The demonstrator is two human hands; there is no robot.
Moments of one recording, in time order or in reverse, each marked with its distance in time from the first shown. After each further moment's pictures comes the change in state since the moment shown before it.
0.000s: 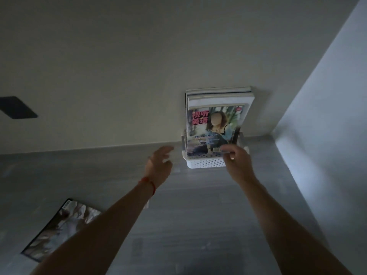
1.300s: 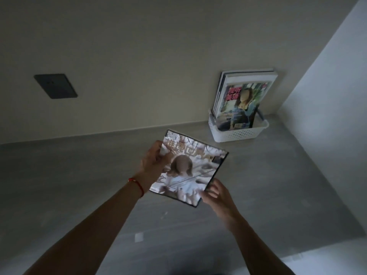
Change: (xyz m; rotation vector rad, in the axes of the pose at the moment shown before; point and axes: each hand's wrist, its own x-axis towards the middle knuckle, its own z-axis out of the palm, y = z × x) left_hand -0.070 -0.119 -0.162 -0.308 -0.150 0.196; right_hand -0.243 -0.097 0.171 0.425 -0.192 0.414
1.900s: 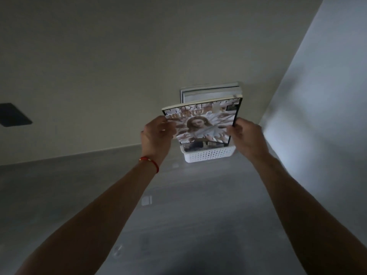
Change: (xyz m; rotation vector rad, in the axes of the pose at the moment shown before) left_hand 0.120 0.135 0.165 0.108 0.319 0.112; right_hand 0.167 -0.156 -0.241 -0.637 0.397 -0.596
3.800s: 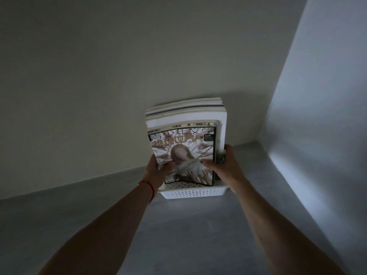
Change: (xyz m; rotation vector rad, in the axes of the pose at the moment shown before) left_hand 0.052 -0.133 0.136 -0.163 -0.154 -0.372; right_hand 0.037 0.145 0.103 0.586 -0.224 0.454
